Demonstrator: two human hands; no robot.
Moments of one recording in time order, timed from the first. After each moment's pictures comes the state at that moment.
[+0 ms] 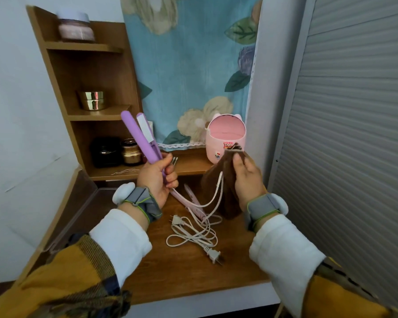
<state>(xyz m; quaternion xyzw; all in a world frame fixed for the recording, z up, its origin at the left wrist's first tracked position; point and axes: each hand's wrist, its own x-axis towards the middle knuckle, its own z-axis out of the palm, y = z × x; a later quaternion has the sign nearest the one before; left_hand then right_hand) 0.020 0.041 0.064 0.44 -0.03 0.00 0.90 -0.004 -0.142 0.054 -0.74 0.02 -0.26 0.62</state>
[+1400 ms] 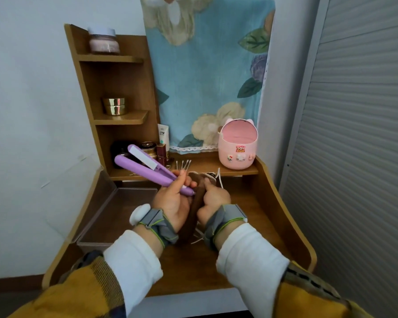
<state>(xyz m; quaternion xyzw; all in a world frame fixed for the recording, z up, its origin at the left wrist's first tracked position) -0.022 0.033 0.046 0.33 -0.04 0.05 0.94 -0.001 -0.040 0.036 -0.45 0.20 0.02 0.87</state>
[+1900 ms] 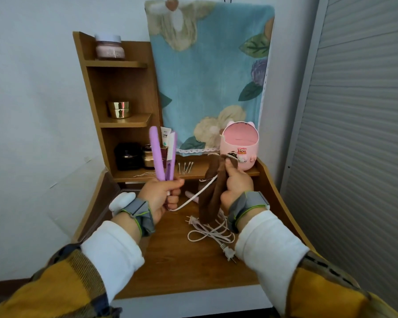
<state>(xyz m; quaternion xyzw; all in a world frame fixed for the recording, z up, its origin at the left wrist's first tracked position) -0.030 0.081 0.067 0.60 0.02 -0.06 0.80 0.009 -0.081 0.061 -0.45 0.12 -0.07 0.88</state>
